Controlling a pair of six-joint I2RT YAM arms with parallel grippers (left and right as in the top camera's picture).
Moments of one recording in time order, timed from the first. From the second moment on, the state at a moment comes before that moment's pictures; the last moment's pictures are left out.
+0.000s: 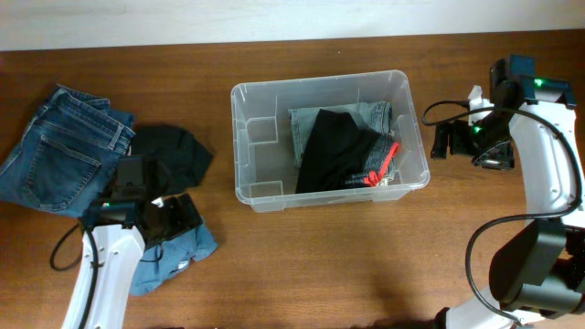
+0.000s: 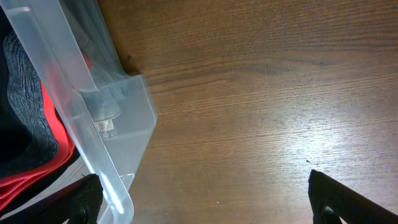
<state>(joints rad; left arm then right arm) 0.05 1.27 0.89 -0.99 -0.05 -0.43 -0.21 1.78 1.61 -1.32 -0.10 -0.01</state>
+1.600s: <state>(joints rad) 0.06 1.28 0.77 -0.93 -0.16 -0.55 -0.21 1.78 1.61 -1.32 -0.10 -0.01</state>
